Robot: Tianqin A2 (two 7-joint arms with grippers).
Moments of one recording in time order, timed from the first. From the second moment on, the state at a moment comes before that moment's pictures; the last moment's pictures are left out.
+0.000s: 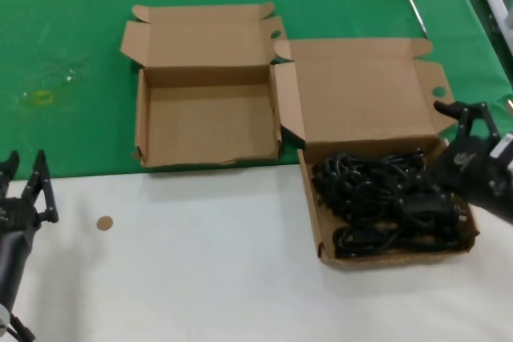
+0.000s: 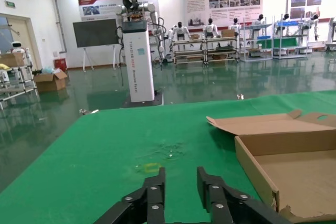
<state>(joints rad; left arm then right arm) 0.00 -0.30 1.60 -1.60 -1.80 0.00 0.00 0.04 0.90 -1.75 1.68 1.89 -0.25 0.04</state>
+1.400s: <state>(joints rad) 0.00 -0.30 1.60 -1.60 -1.80 0.00 0.00 0.29 0.98 -1.80 1.50 1.70 -0.80 -0.25</state>
